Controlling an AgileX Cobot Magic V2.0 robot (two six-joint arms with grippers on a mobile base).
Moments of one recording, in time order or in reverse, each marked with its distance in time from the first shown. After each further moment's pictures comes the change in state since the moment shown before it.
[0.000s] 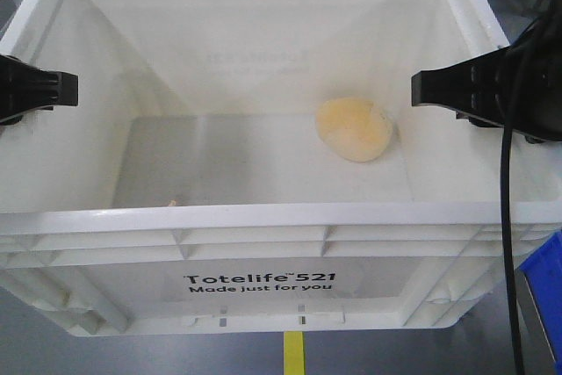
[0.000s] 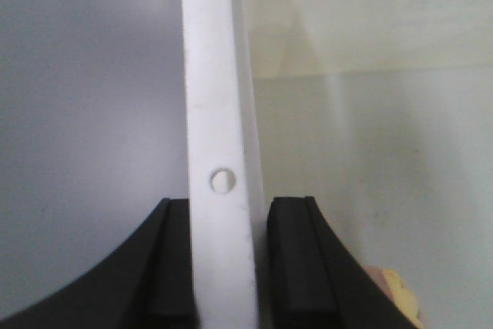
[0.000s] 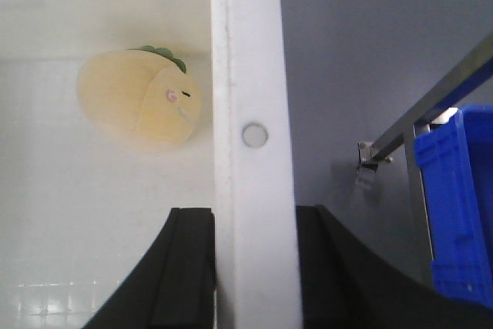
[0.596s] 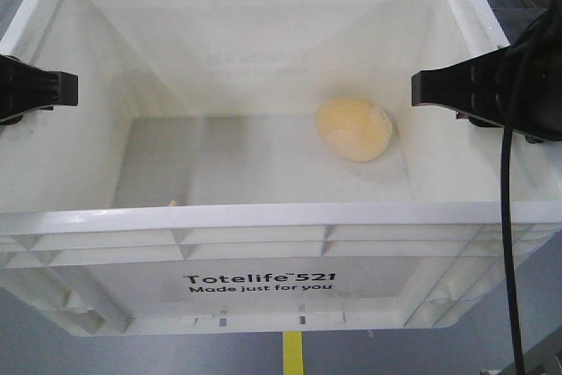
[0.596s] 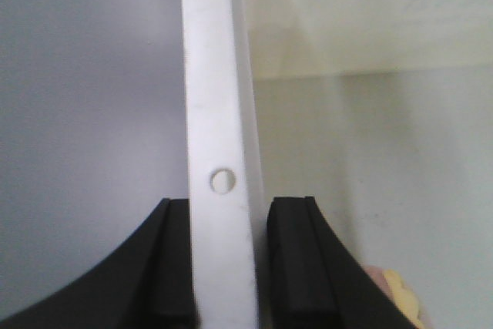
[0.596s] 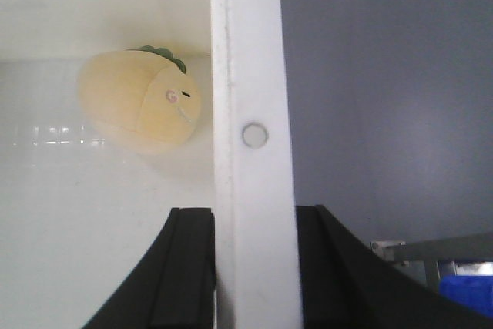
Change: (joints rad) left arm 0.000 0.000 0.000 0.000 0.000 0.000; right arm 0.000 0.000 0.000 -0.001 0.000 0.000
